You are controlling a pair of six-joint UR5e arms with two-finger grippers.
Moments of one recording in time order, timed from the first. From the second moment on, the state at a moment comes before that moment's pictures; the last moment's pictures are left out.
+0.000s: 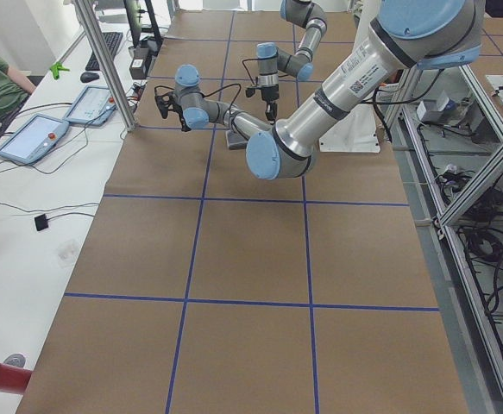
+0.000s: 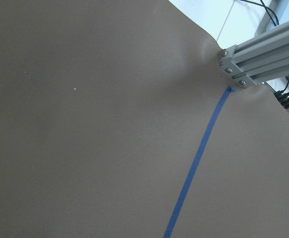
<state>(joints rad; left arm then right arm) -0.85 -2.48 -1.04 -2.32 -2.00 -1.69 0.39 -0.85 1.53 -1.11 2.03 1.65</state>
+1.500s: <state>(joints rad) -0.90 -2.31 -1.15 -2.31 -2.13 -1.66 0.70 -0.98 1.67 -1.11 2.29 1.62</state>
